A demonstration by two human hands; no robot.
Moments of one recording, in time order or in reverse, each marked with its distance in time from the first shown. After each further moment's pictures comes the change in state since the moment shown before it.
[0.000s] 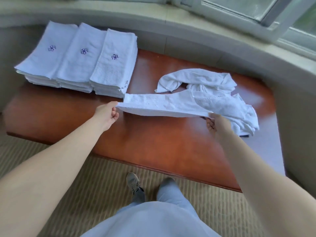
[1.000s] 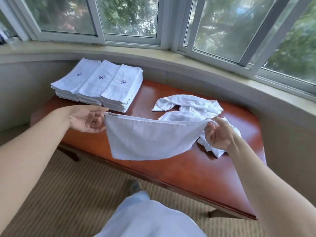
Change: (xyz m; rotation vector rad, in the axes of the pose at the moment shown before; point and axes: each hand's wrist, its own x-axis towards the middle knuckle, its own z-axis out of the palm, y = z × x) left_hand -0.177 0.043 -0.046 0.242 -0.474 -0.306; right_hand -0.078 -0.072 -0.121 0.178 -0.756 0.292
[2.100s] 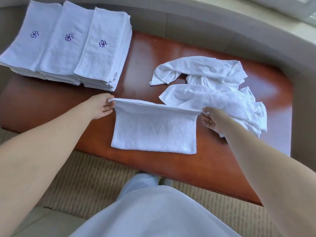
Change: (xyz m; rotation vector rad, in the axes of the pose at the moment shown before) left_hand 0.242 0.063 -0.003 0.111 0.516 0.000; right_hand 0.216 -0.019 -0.036 -0.458 0.659 0.093
